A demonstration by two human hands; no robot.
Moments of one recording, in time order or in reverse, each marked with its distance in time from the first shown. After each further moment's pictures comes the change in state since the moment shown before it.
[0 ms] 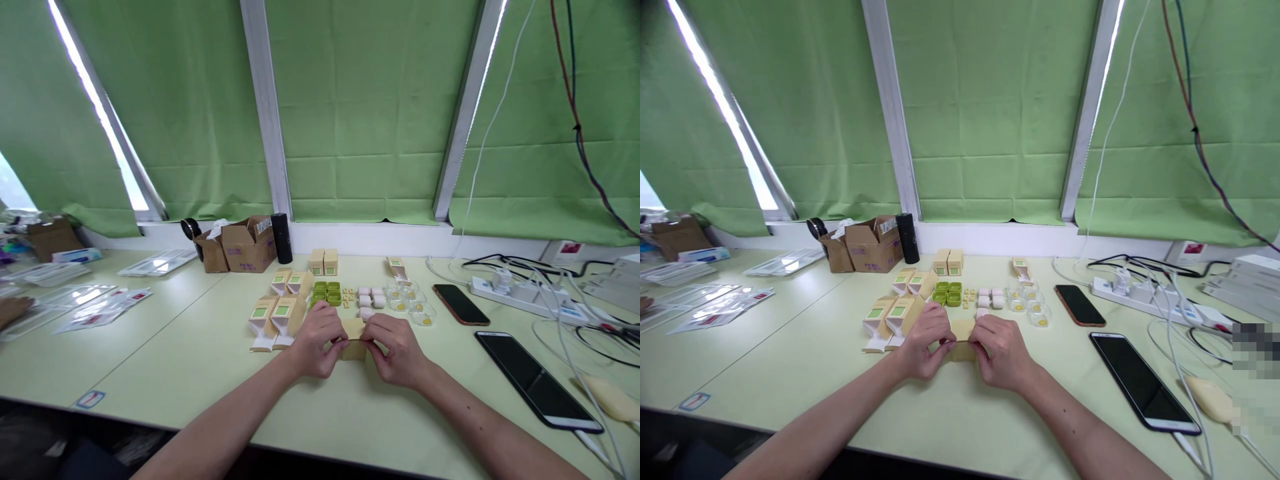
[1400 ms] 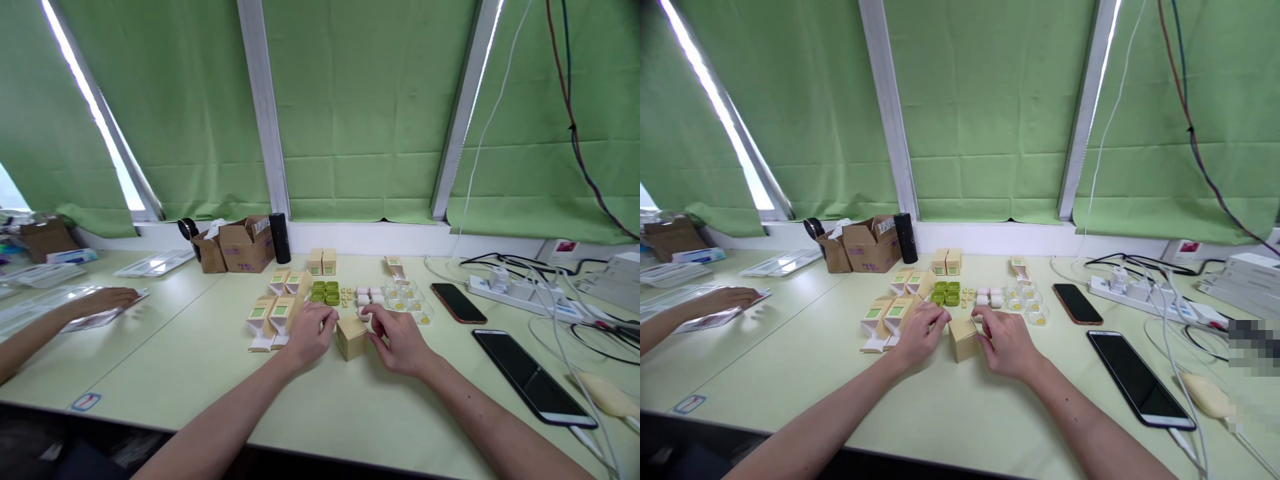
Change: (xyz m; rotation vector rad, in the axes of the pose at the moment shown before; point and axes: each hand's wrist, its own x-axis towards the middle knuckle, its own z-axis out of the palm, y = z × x) left_hand -0.003 -0.011 0.005 0.178 -0.071 -0.515; right_hand -0.007 0.016 -0.008 -0.134 -0.220 0.248
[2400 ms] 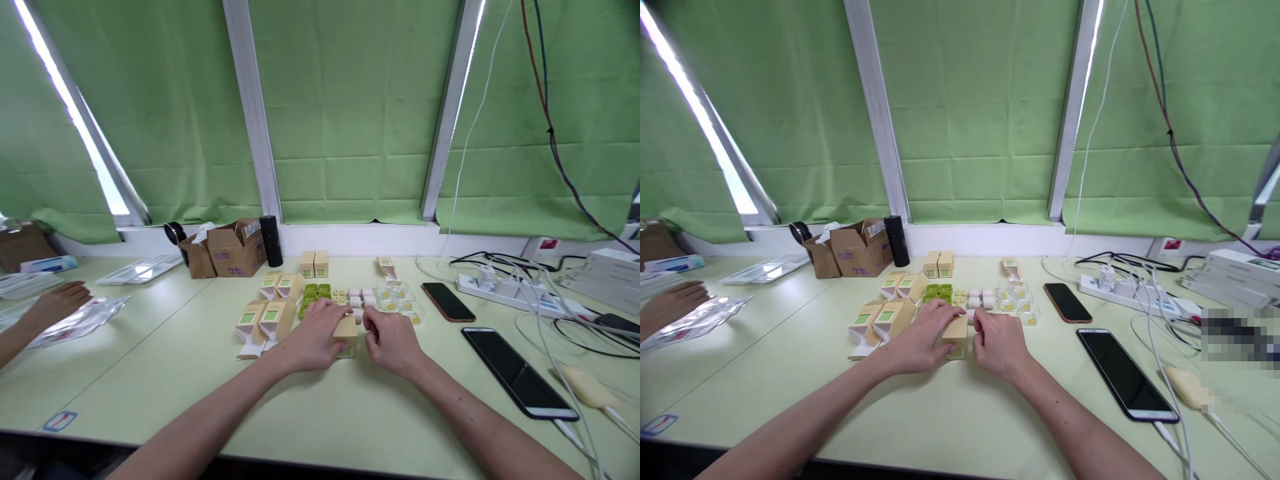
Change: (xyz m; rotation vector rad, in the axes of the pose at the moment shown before) left_hand 0.018 0.032 -0.020 -0.013 -0.348 0.167; right_hand 0.006 -0.008 -0.002 -0.197 -0.034 0.277
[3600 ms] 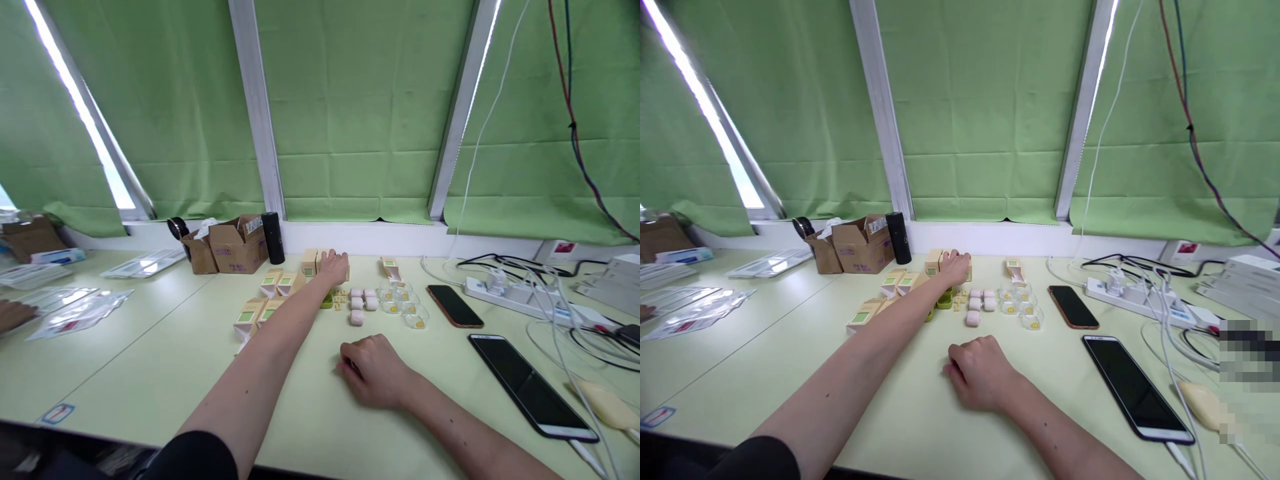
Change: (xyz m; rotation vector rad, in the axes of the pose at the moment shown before) left_hand 0.182 -0.117 0.042 0.505 -0.145 -0.410; right_hand -0.008 -0.026 0.005 -0.007 -0.457 -0.241
